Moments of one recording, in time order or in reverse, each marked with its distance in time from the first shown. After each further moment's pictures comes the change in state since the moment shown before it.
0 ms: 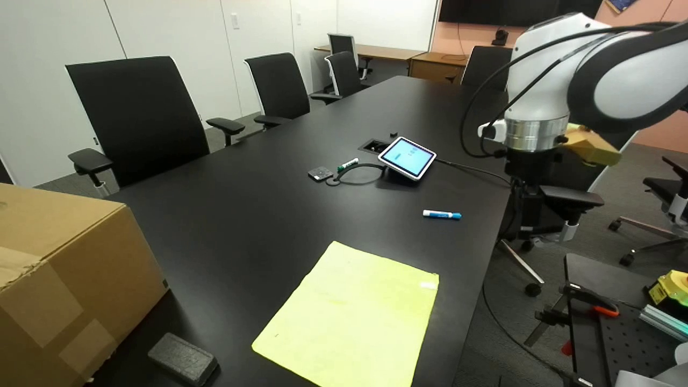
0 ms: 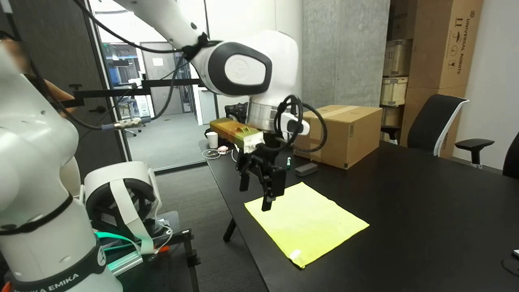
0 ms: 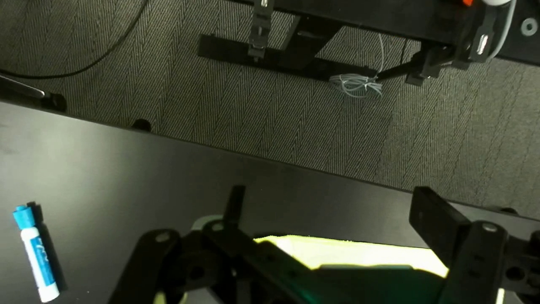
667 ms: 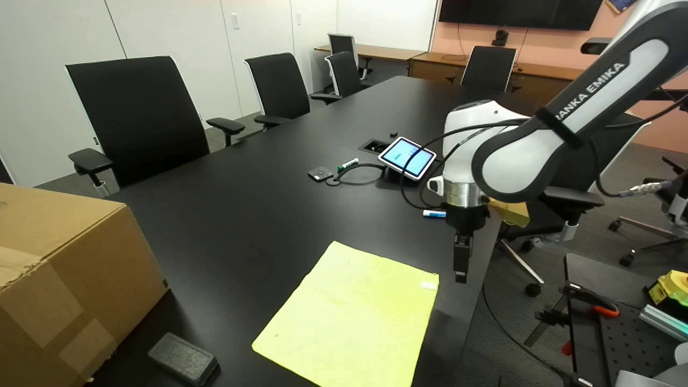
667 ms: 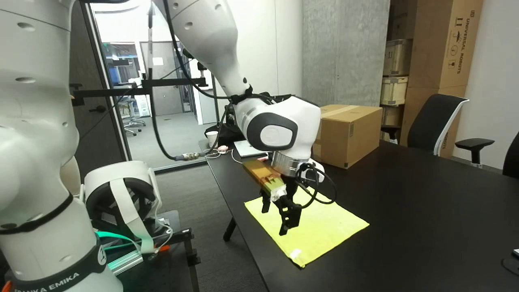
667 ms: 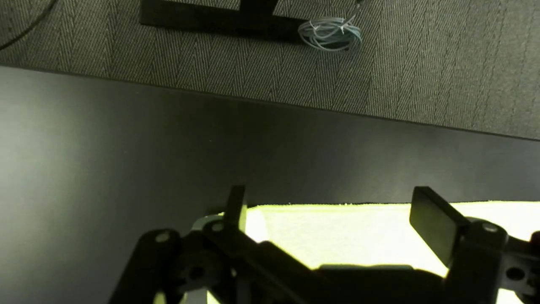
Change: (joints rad) arm -0.004 0.464 0.086 0.188 0.197 0.258 0.010
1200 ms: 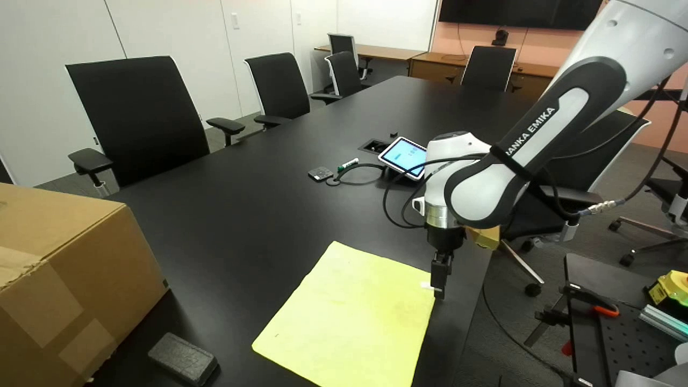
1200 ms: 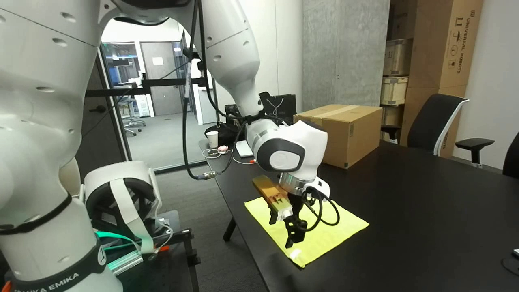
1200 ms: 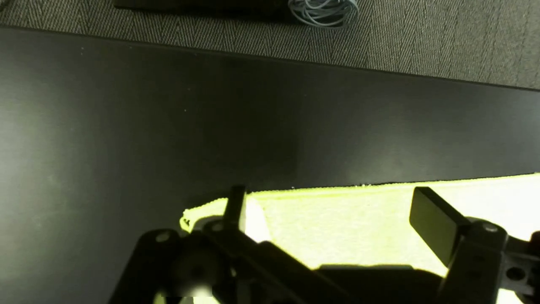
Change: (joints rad) arm -0.040 0.198 0.052 0.106 0.044 0.099 0.011
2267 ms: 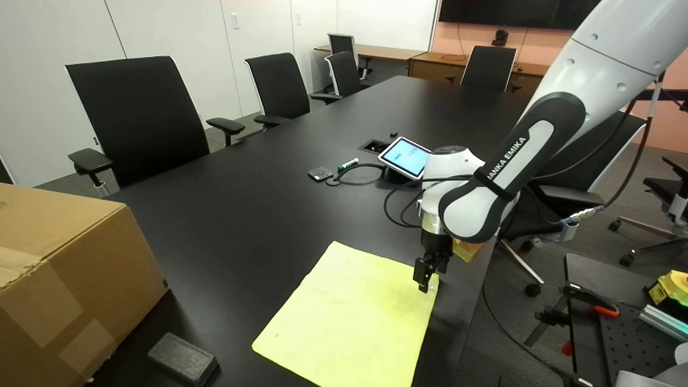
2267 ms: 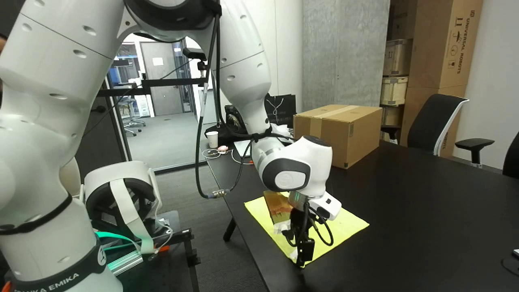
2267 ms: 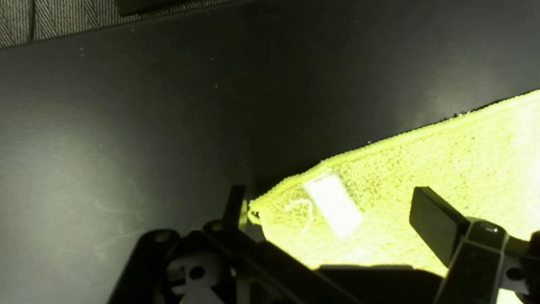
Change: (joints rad) arm 0.013 0.120 -0.054 0.048 -0.030 0.160 0.285
